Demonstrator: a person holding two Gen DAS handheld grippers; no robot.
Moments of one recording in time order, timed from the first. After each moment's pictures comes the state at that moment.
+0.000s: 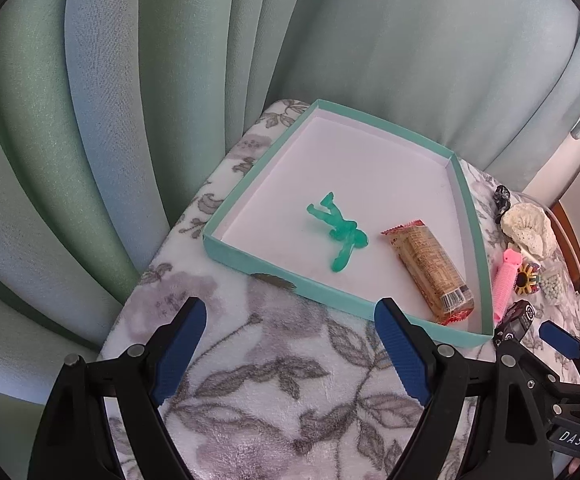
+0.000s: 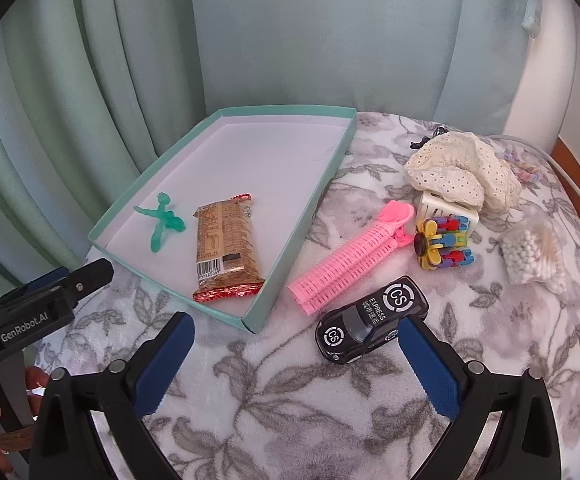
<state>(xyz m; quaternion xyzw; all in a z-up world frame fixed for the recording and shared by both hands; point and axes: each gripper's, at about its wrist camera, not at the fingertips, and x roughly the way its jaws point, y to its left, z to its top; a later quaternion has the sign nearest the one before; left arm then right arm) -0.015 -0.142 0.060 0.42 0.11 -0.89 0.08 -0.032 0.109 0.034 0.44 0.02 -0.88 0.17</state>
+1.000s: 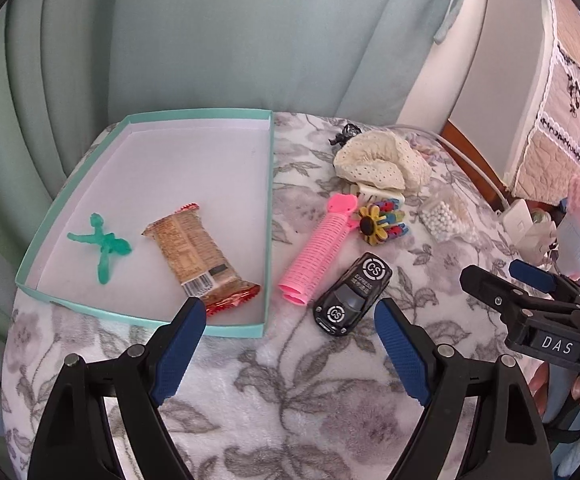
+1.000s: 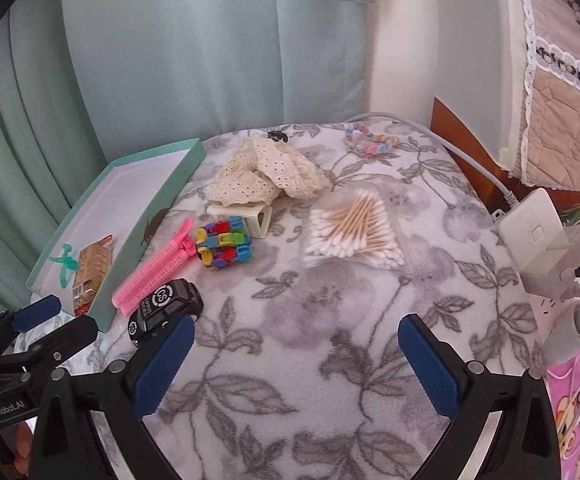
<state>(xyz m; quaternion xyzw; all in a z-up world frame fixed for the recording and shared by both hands) -0.040 0.018 0.065 0.44 0.02 -0.89 -0.09 -0.036 0.255 0.040 0.43 -0.04 -0.90 0.06</state>
